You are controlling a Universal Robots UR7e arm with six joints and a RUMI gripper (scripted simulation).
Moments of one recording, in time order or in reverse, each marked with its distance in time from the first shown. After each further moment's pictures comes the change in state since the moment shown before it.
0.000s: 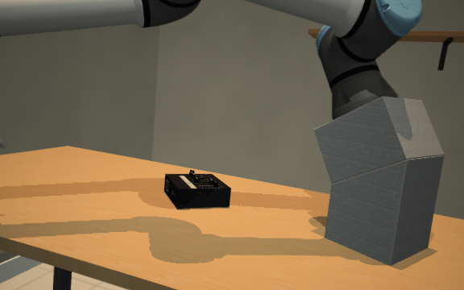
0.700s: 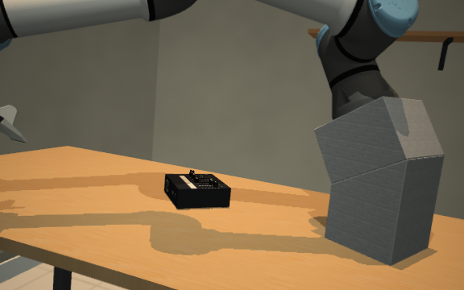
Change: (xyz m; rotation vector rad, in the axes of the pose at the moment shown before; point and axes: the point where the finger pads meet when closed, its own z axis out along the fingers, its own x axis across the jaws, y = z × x) arm -0.002 0.031 0.034 0.040 -0.082 -0.111
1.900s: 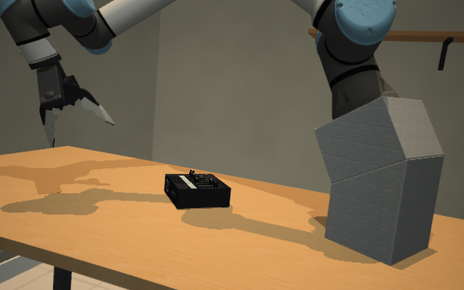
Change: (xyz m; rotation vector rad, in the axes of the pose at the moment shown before) arm -0.085 0.145 0.129 0.347 -0.134 -0.522
